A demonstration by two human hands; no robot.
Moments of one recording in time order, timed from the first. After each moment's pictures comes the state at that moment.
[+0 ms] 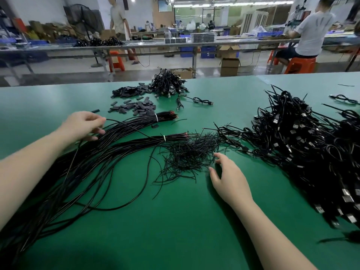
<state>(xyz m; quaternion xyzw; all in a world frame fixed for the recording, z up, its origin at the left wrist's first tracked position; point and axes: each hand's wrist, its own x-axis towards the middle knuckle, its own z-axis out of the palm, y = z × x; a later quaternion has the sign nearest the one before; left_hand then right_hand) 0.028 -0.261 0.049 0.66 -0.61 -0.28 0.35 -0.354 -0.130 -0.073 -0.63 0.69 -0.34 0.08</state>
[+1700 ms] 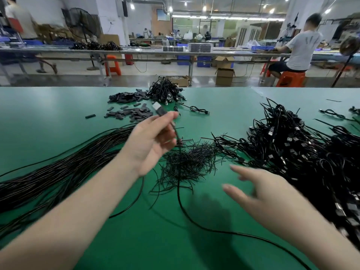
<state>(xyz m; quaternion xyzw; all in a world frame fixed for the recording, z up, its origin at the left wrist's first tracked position) -0.141 -0.151 0.087 0.28 -0.46 -0.67 0.51 -0.374 -0.024 0.060 -0.72 0.65 -0.21 0.12</state>
